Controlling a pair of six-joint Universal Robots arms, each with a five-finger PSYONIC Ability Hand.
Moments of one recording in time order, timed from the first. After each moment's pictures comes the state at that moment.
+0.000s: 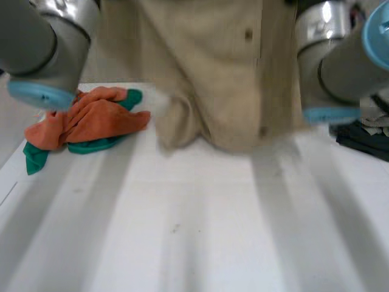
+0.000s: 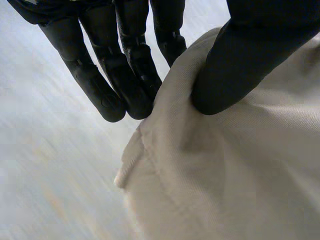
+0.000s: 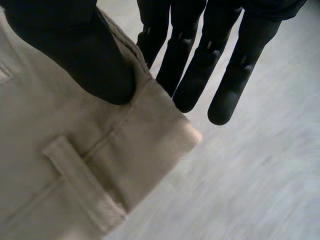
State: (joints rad) left arm 4.28 -2.07 -0.76 3.42 -1.47 3.50; right arm 2.05 -1.03 0.89 -0.57 1.62 2.56; left_hand 1.16 1.20 1.19 1.20 1.00; right_hand 1.09 1.18 1.19 1.20 1.01
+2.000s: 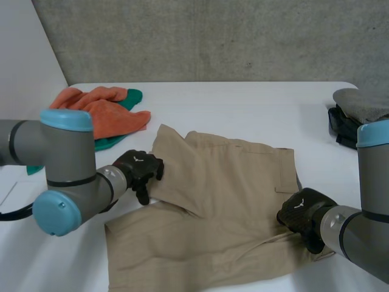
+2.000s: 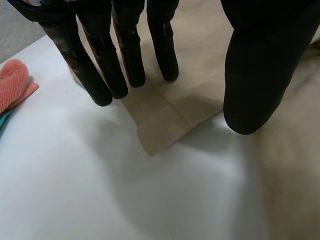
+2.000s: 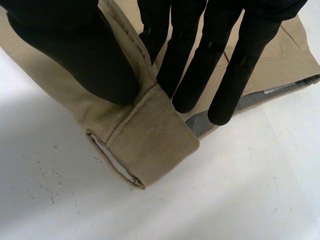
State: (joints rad) left arm 4.29 -2.22 -1.34 3.00 -1.41 3.55; right arm 1.97 -1.29 1.69 0.42 1.52 2.34; left_hand 0.58 0.58 0.58 0.58 0.41; right_hand 1.09 1.18 1.19 1.20 1.02
